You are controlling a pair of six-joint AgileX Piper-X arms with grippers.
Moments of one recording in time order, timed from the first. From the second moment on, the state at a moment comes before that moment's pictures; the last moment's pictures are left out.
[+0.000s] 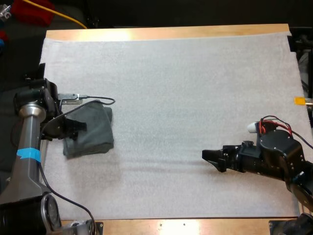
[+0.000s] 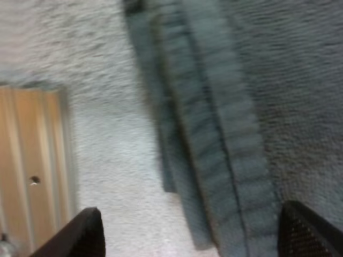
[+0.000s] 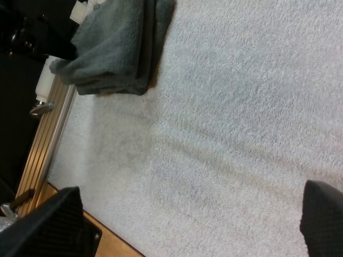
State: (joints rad) left arm 0.24 1.53 -1.14 1.23 -0.12 -1.64; right arm 0.63 0.78 -0.71 0.70 -0.35 -1.25
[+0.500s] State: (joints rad) left arm 0.11 1.40 -1.14 1.17 0.02 -1.65; right arm 0.63 0.78 -0.71 0.70 -0.35 -1.25
